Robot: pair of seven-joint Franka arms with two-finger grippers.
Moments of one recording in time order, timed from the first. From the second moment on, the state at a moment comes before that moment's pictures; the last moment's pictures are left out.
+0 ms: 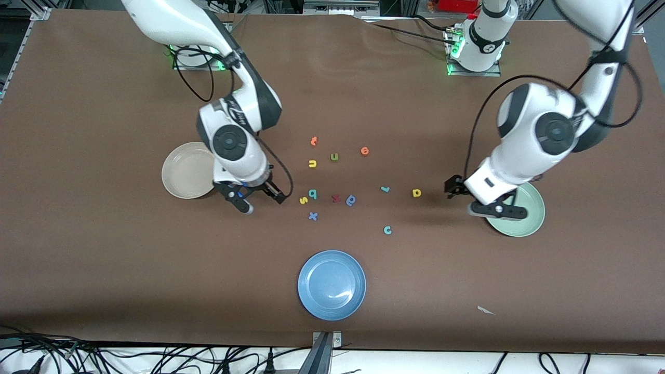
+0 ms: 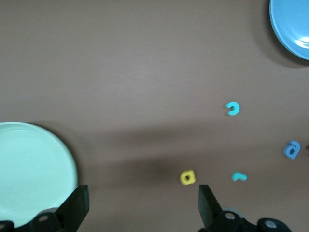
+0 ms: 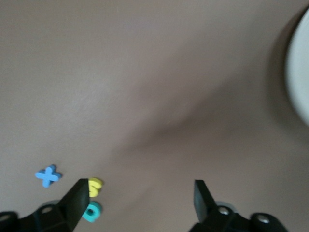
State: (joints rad) left arm -0.05 0.35 -0.24 -1.84 0.02 2.22 -0.21; right arm 0.55 0.59 0.00 -1.67 0.02 2.25 1.31
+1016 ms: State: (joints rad) left arm -0.18 0.53 -0.25 -2.04 0.14 2.52 -0.48; right arm 0.61 0.86 0.00 -1.45 0.02 2.33 1.54
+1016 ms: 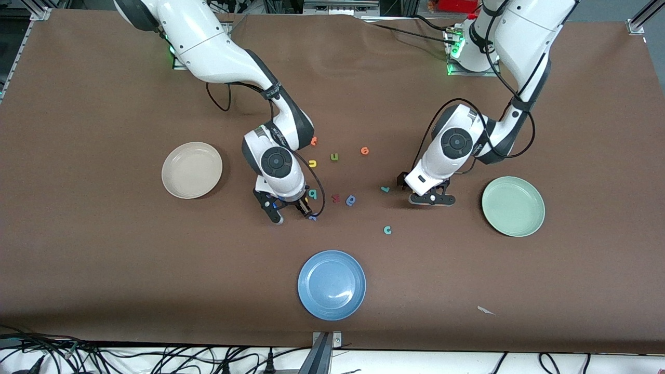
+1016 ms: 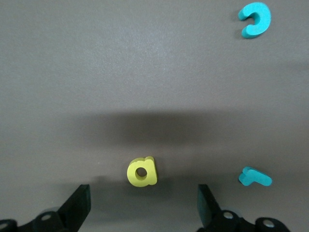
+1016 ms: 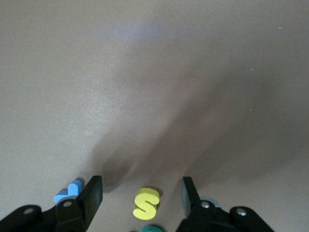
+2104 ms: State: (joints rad) left arm -0.18 0.58 -0.25 -1.99 0.14 2.52 -0.50; right arm 0.62 0.82 -0.03 -1.41 0.02 2.23 1.50
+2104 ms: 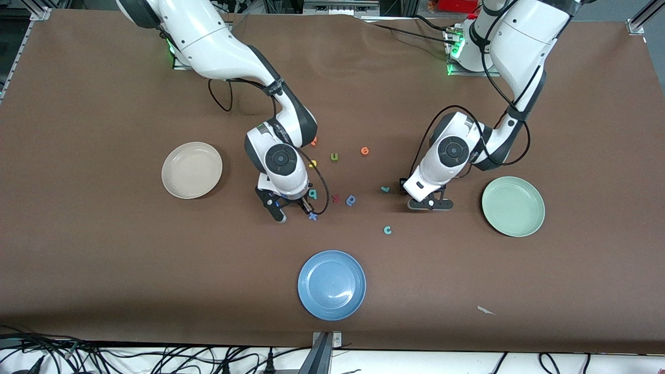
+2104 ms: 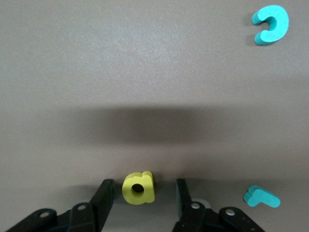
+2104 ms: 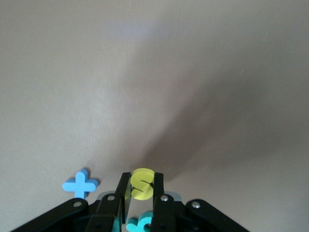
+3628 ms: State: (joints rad) left arm 0.17 0.55 -0.23 -1.83 0.29 2.23 0.01; right arm 0.55 0.36 -0.27 -2.17 0.02 2.35 0.66
